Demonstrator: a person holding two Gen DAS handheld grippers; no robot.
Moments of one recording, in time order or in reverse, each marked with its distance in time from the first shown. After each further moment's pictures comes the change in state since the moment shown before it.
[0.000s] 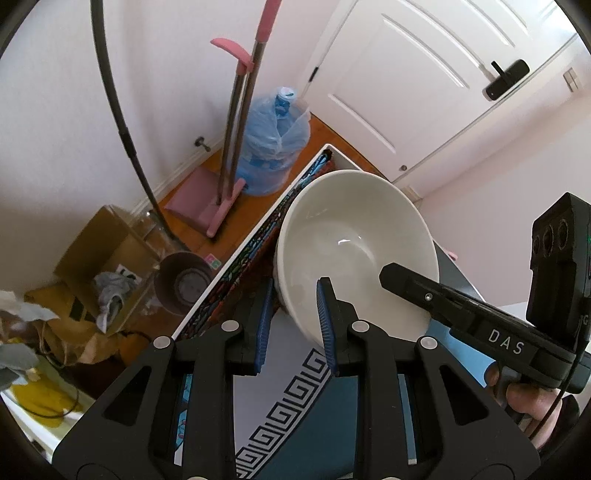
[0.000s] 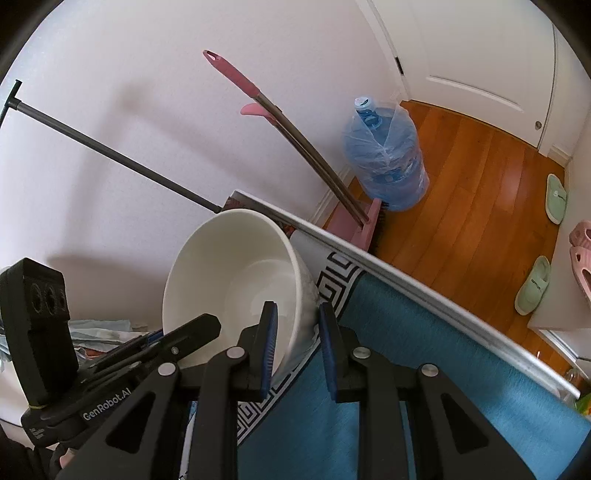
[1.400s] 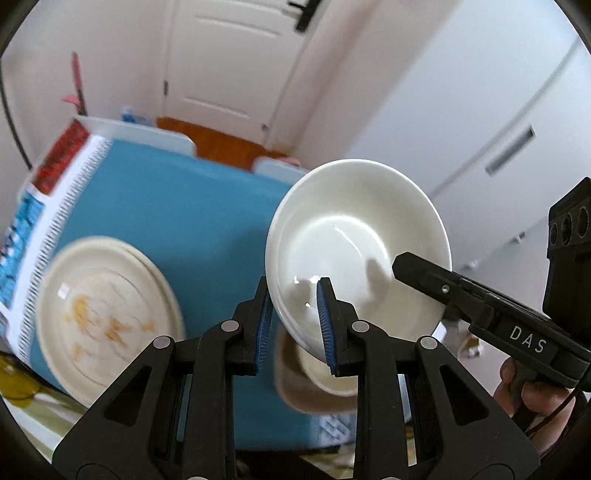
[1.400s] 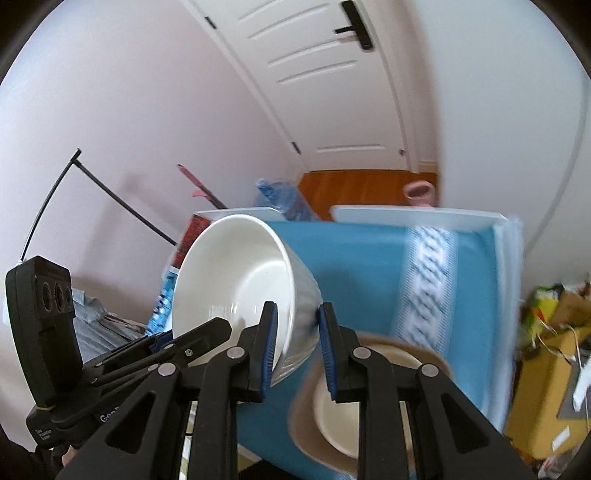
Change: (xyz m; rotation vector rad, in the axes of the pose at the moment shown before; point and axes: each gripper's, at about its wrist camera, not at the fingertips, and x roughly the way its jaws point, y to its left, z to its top) left arm -0.147 -0.264 -0.295 0.419 0.010 -0.227; right arm -0.340 -0.082 -0.308 0.189 -0.364 -0.225
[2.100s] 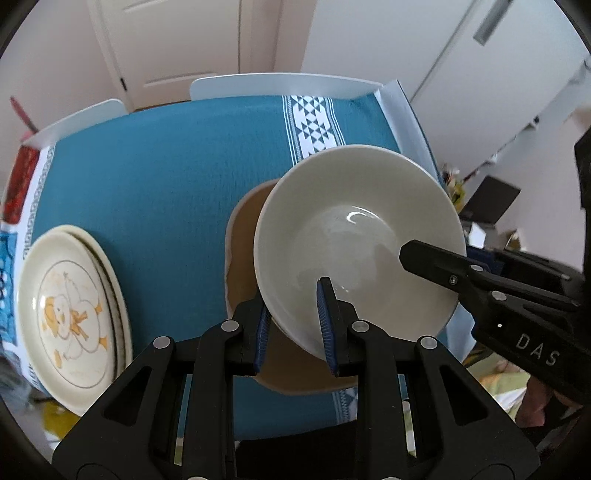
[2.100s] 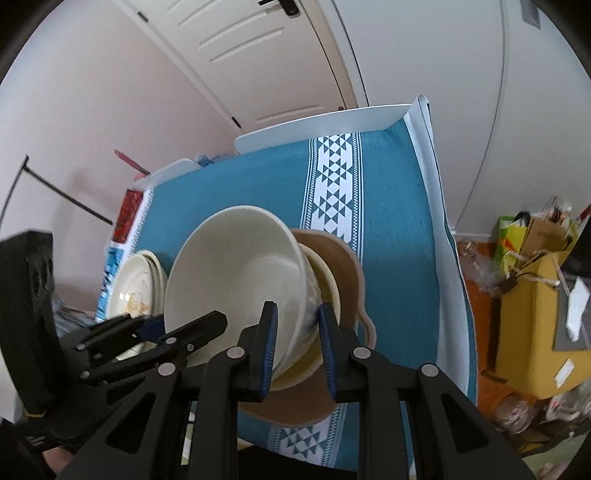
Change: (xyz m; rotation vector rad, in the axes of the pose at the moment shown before) left arm 0.079 -0.045 -0.054 0.302 0.223 0.124; right arm 0.019 -0.060 -0.074 0.101 0.091 -0.145
